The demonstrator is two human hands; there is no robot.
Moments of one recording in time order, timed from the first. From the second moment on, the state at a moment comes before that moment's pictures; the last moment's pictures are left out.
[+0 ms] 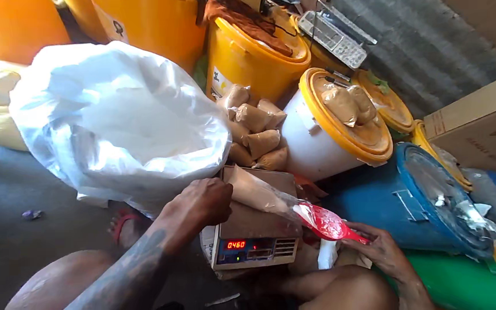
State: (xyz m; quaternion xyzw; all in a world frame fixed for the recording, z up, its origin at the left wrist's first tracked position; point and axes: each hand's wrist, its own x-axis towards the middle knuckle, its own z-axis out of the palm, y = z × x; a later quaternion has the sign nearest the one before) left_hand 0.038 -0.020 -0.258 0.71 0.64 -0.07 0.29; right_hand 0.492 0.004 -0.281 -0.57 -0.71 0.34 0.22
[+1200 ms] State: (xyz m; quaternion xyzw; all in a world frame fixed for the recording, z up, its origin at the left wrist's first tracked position) left_hand 0.037 -0.023 -0.253 0.71 0.66 -0.06 0.25; right_hand 0.501 -0.005 -0.280 -0.57 -0.71 0.34 0.22
